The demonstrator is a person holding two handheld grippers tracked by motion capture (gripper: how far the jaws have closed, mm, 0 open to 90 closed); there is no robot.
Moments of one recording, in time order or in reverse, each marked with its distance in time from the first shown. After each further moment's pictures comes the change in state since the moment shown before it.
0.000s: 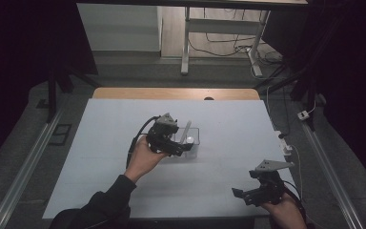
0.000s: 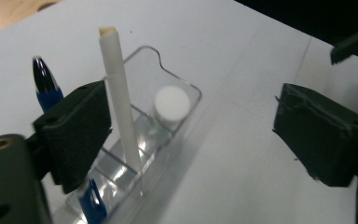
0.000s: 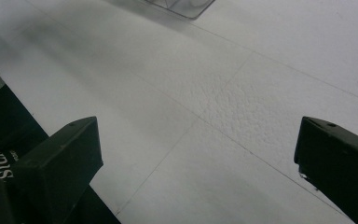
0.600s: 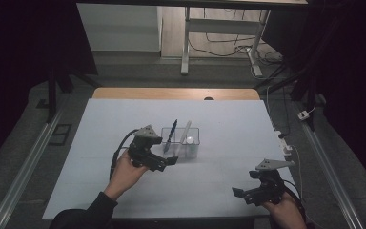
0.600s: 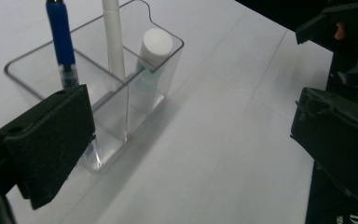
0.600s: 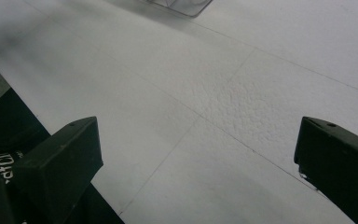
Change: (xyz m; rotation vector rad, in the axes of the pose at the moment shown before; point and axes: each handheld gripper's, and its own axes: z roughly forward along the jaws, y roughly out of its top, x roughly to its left) left arm -0.007 -0.049 -0.041 -0.036 -0.038 -0.071; right arm -0.003 0.000 0.001 0.010 0.014 0.020
